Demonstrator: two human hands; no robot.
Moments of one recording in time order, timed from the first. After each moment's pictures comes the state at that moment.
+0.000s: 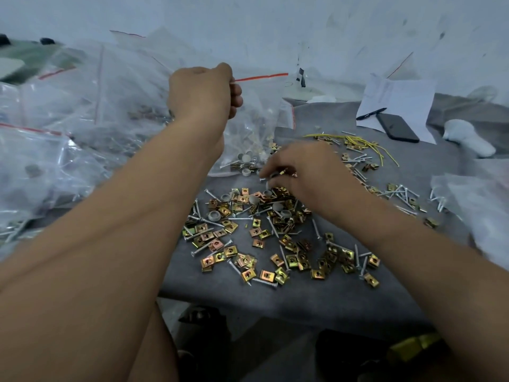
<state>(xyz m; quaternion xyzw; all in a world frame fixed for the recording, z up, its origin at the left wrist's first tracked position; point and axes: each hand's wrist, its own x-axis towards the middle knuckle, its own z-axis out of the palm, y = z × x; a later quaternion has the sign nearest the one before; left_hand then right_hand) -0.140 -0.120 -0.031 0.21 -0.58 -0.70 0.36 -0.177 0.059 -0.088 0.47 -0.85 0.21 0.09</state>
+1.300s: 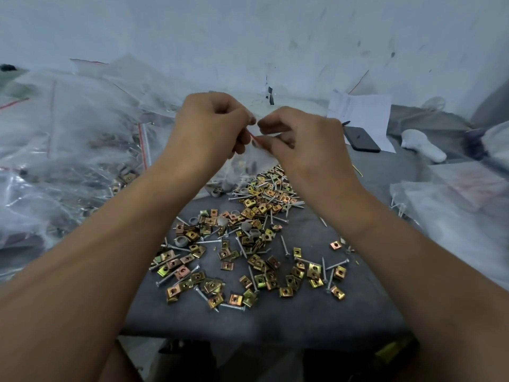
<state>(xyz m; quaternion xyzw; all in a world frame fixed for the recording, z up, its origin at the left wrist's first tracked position) -0.129 -0.083 -0.032 0.03 -0.78 -0.55 0.29 -0.170 0.080 -0.040 0.36 -0.81 0.42 0.22</state>
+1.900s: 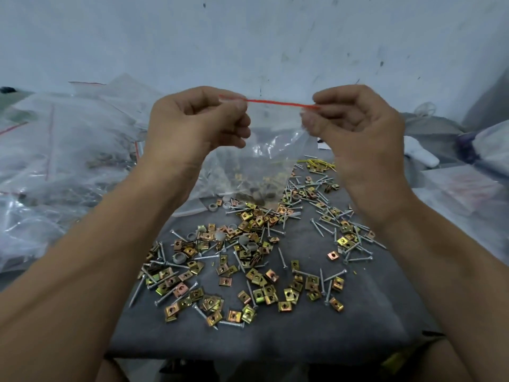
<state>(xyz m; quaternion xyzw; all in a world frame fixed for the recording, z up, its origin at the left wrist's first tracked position) -0.126 -0.095 -0.024 -0.09 -0.65 -0.70 0.29 -0.187 0.122 -0.025 0.29 -0.64 0.69 0.20</state>
